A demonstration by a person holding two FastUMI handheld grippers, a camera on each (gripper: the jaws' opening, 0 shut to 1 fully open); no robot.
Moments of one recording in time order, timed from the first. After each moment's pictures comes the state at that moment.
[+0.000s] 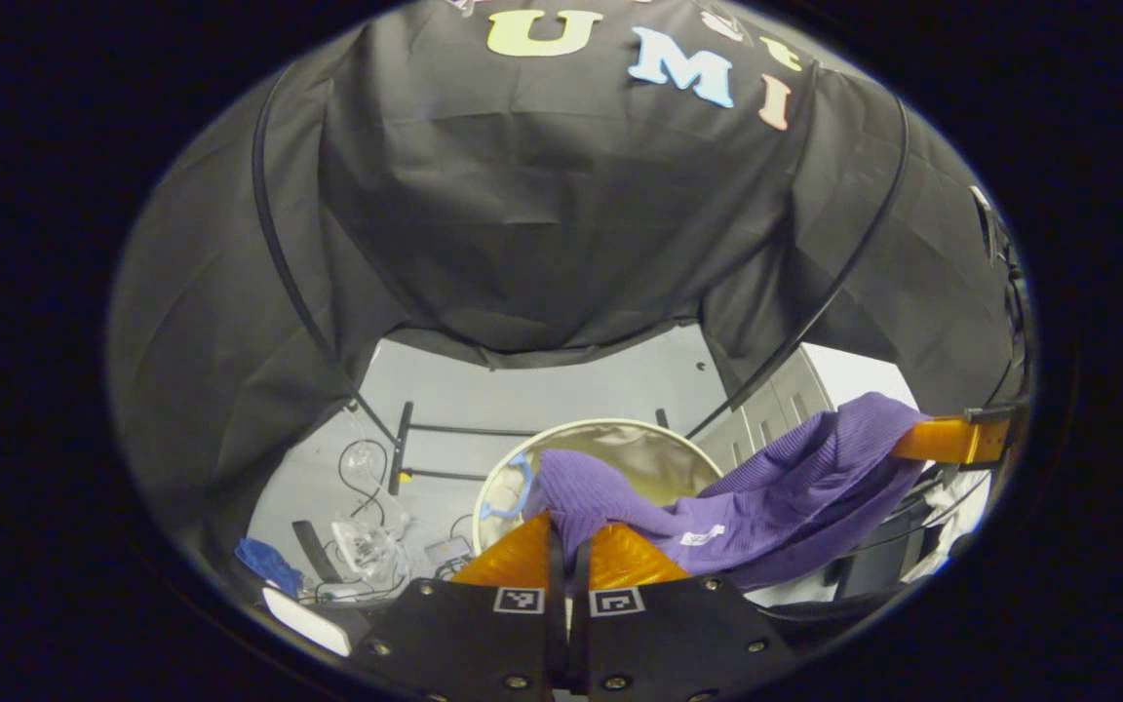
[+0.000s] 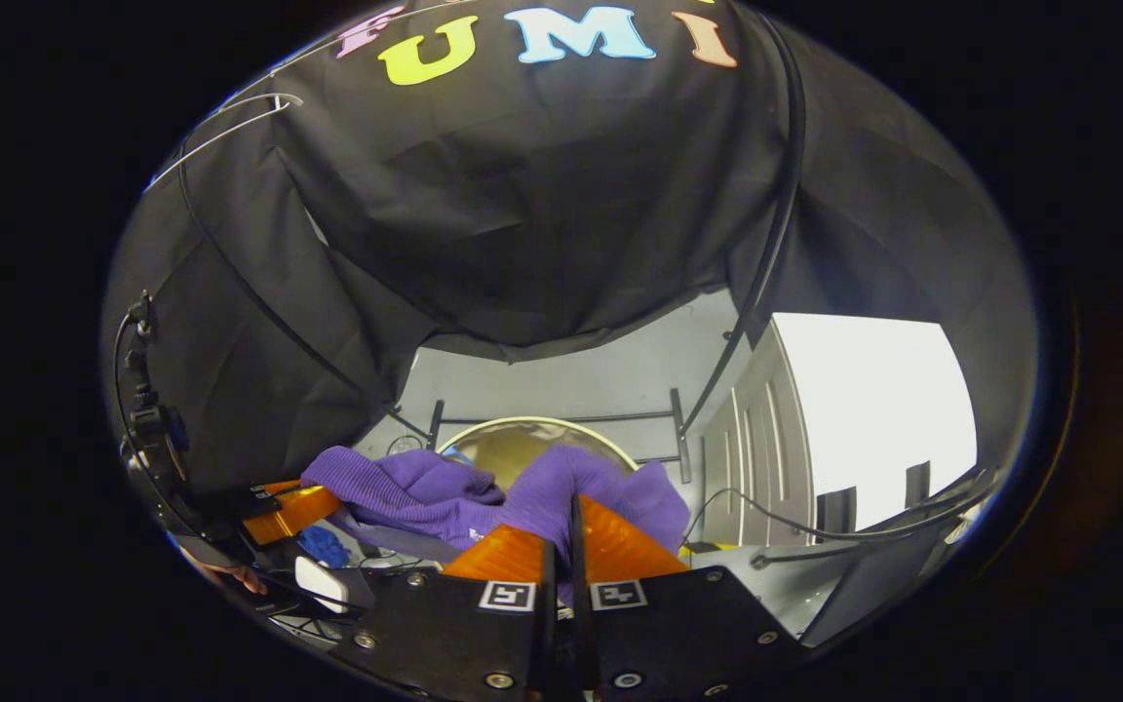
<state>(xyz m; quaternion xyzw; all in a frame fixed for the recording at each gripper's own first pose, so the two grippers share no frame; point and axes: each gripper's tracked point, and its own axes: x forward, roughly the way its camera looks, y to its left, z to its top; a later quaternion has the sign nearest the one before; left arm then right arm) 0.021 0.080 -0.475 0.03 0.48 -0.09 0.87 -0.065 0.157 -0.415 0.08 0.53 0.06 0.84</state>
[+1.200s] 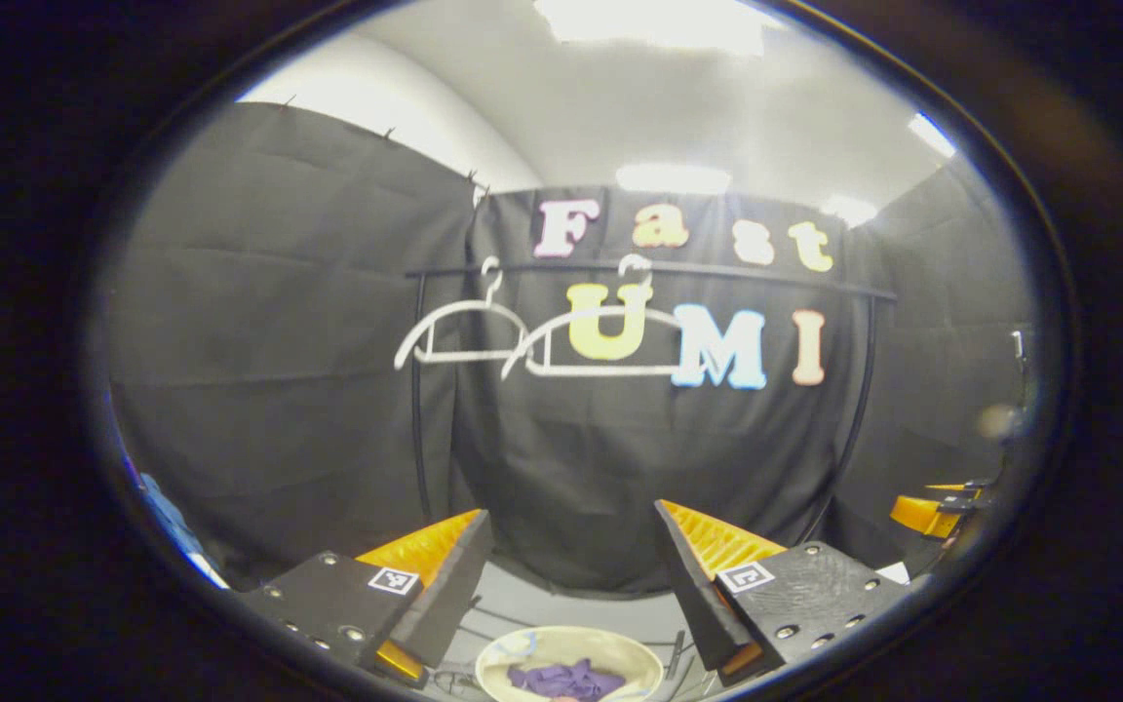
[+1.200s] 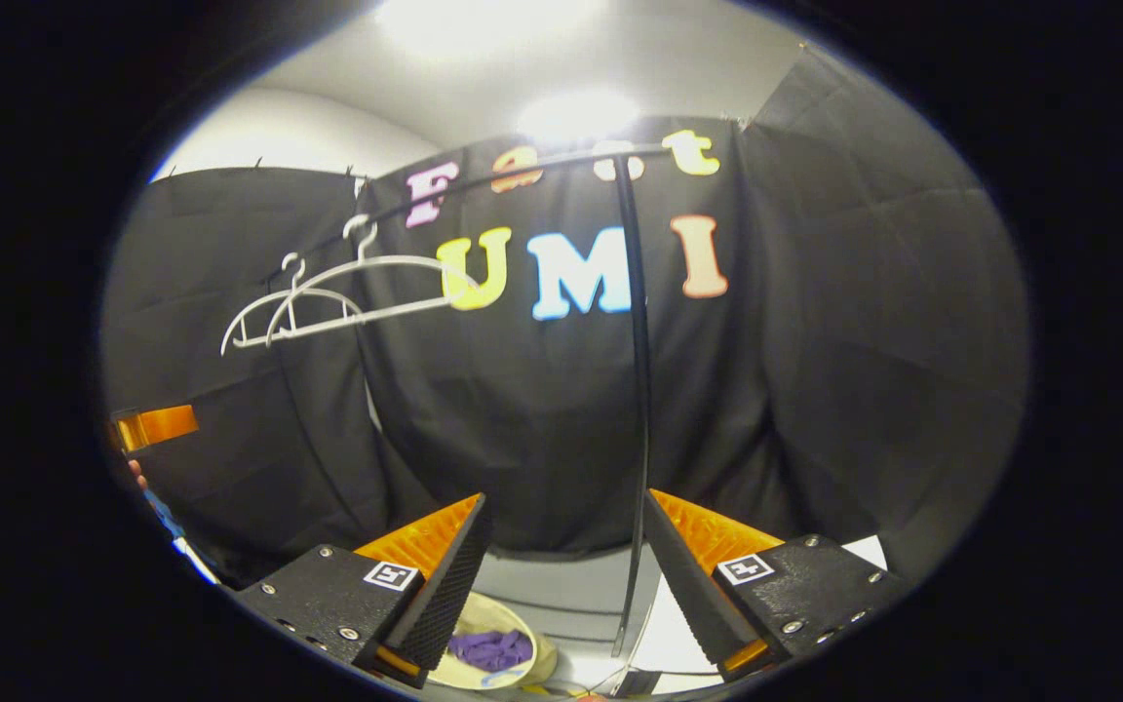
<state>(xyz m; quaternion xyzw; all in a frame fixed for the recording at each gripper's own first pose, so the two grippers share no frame) -0.034 -0.057 0.000 0.04 0.03 0.07 1.00 0.006 -0.065 -0.104 0.04 0.12 0.10 0.99</state>
